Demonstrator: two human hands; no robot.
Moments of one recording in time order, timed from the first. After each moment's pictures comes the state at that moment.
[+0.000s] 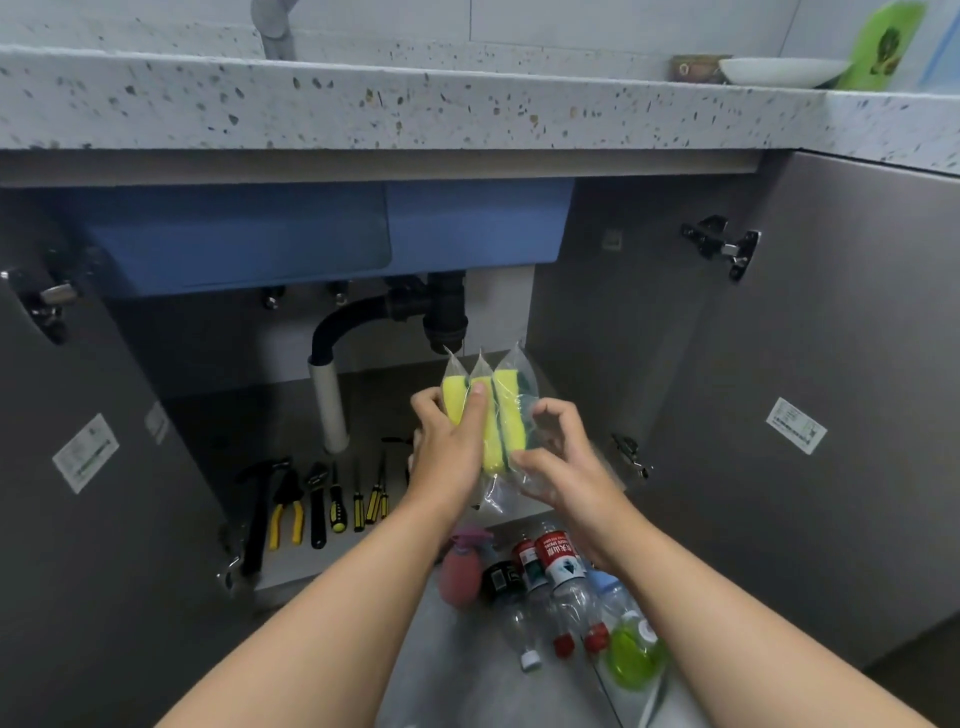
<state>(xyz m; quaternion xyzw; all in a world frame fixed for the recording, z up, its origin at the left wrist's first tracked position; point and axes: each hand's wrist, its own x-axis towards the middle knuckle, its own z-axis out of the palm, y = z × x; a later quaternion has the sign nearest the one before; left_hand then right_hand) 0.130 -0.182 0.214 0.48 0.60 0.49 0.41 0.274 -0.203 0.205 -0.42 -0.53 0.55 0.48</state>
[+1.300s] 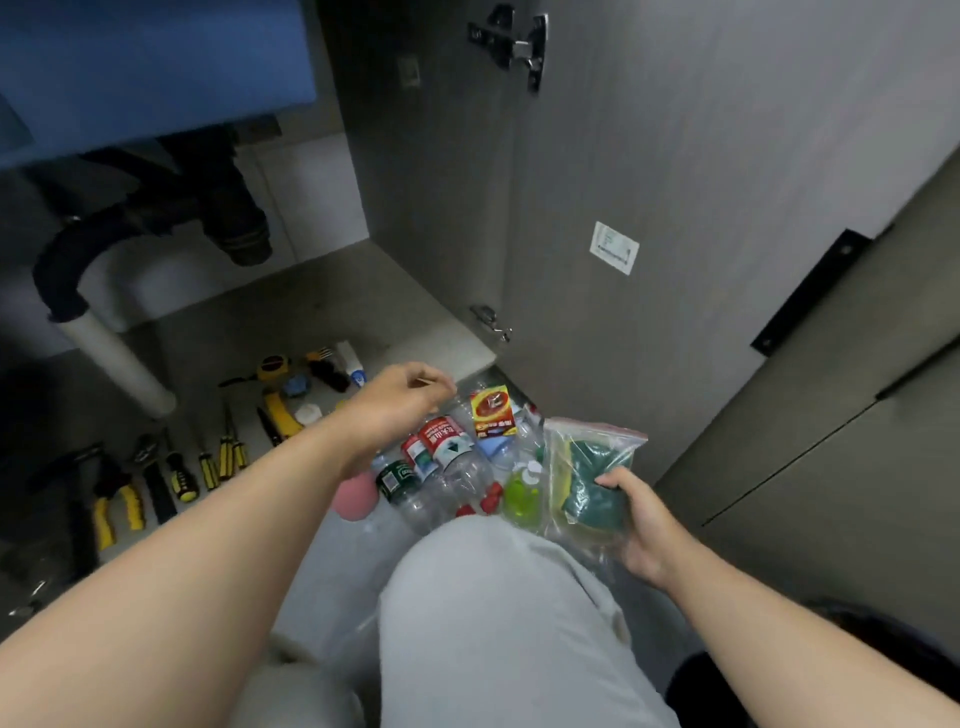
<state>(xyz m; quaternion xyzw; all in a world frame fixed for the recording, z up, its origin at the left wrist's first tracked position) 0.218 -0.162 0.141 0.66 0.50 0.16 0.53 0.472 -0.334 0.020 -0.57 -0.03 0.64 0.52</state>
